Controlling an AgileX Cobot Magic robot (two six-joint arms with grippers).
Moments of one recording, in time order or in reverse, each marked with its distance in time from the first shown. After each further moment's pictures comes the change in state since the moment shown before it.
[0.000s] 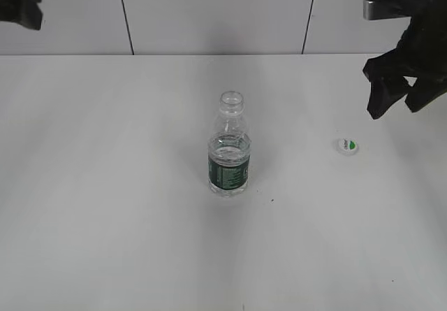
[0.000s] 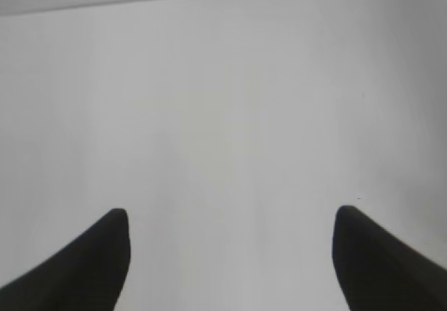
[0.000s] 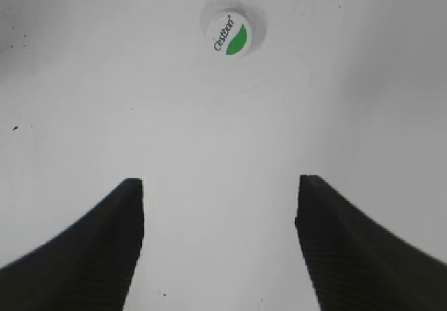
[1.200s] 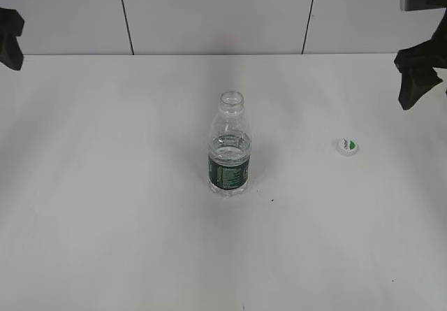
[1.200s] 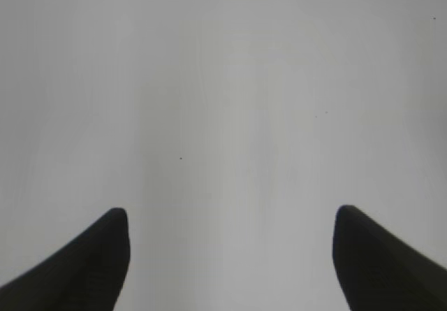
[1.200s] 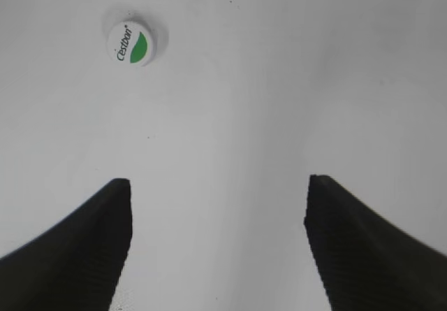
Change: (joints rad) left arm 0.189 0.127 -0.040 -0.208 0.131 0.223; right arm -0.075 -0.025 0.000 -0.099 -0.002 0.094
